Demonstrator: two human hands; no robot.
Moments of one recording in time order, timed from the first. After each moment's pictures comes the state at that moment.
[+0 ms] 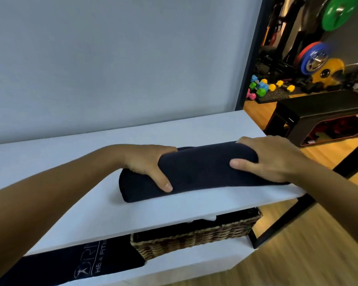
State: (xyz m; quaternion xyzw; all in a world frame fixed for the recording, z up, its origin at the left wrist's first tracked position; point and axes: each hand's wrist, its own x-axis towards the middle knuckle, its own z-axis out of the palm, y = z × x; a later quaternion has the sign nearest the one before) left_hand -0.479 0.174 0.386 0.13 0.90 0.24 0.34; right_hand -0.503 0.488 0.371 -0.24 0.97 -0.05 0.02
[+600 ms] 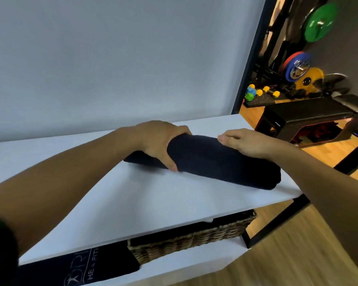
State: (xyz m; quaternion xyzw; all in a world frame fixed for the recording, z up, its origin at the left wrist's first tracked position) left_hand -0.532 0.177 0.387 0.26 0.95 0.07 0.15; right_hand -0.542 0.445 0.380 -0.13 0.95 -0.21 0.16
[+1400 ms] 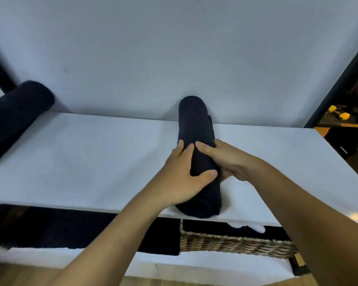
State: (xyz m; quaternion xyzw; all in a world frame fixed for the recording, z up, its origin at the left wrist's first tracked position) left_hand -0.362 0.113 0.351 -0.06 0.92 0.40 -0.01; right_hand -0.471 0.237 0.359 -0.13 0.79 -0.50 0.35
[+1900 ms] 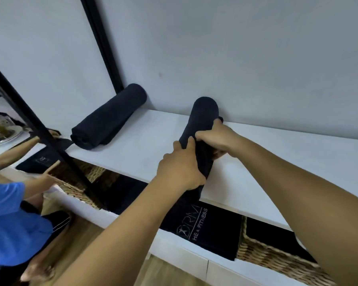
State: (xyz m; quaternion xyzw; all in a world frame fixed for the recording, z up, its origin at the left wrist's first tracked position) left_hand -0.279 0.008 0.373 -0.33 0.93 0.14 0.03; right_hand -0.418 0.057 0.378 -0.24 0.82 -0.40 0.33
